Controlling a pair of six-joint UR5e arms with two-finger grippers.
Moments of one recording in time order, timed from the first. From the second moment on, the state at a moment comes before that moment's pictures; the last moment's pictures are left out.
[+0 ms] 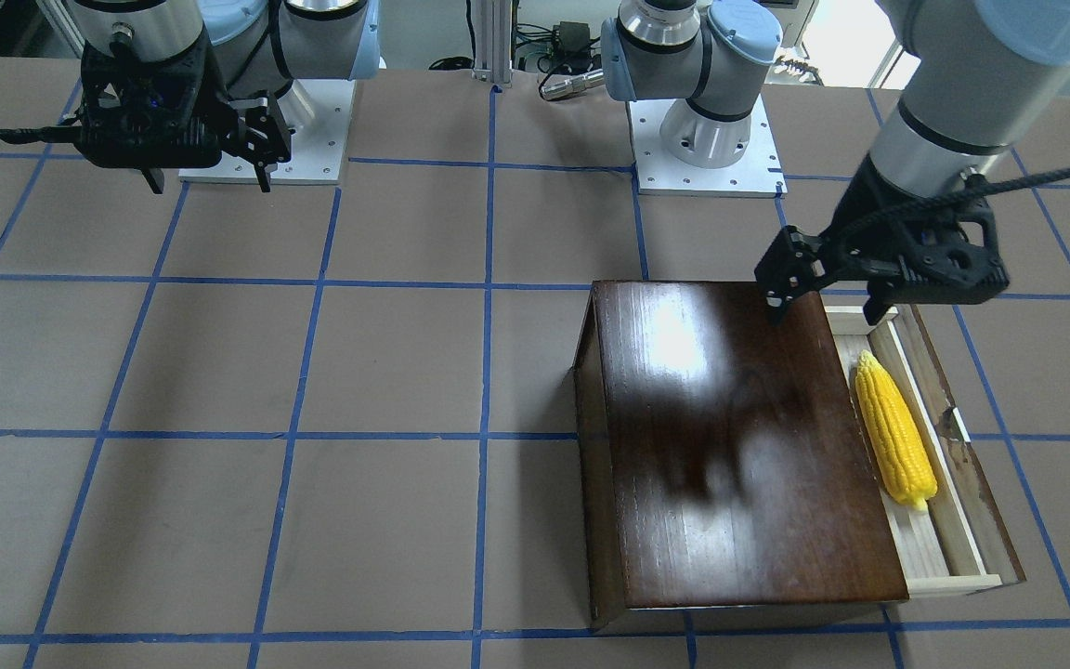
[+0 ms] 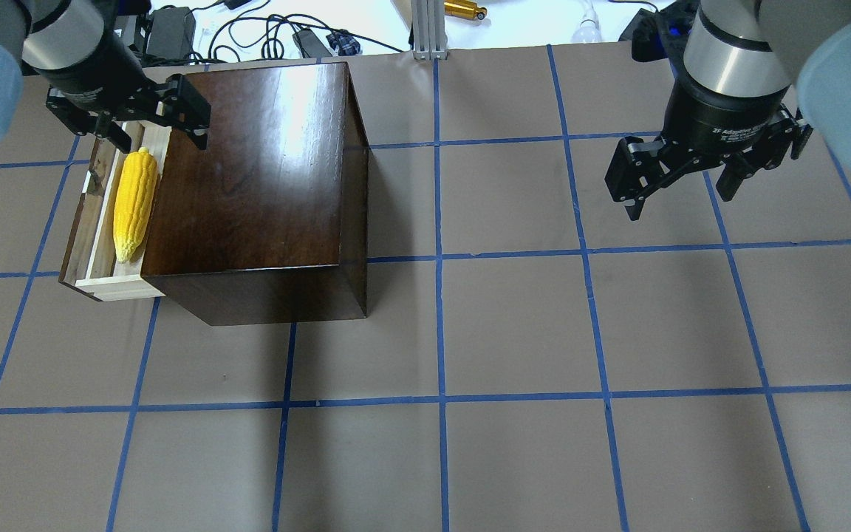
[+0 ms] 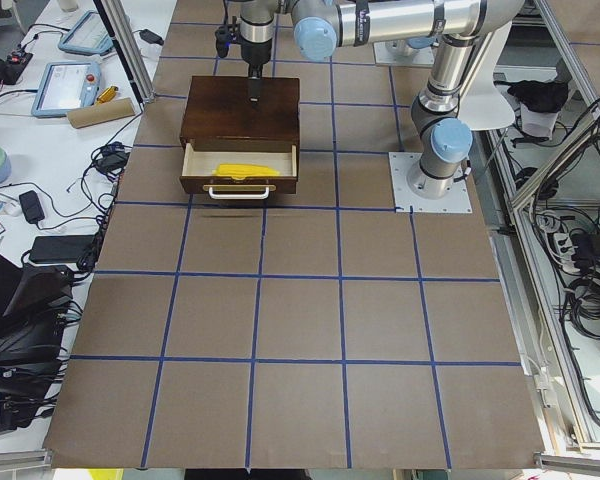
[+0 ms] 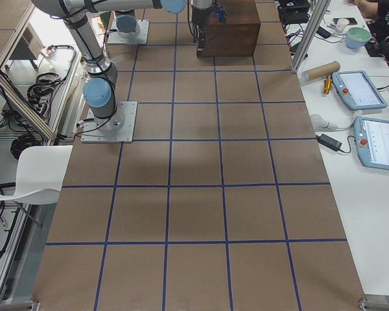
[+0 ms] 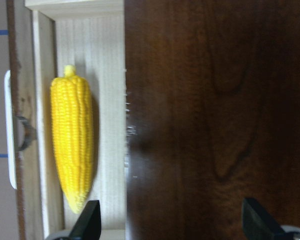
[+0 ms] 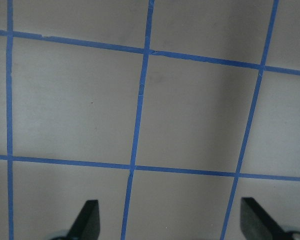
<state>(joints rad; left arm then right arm) -1.48 -1.64 -1.55 -1.42 1.57 0.08 1.61 -1.64 1.59 -1.46 -1.68 -0.08</state>
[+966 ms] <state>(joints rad) -1.58 -1.56 -1.55 -1.55 1.57 0.02 1.61 -1.64 1.59 -1.46 -1.68 -0.08</state>
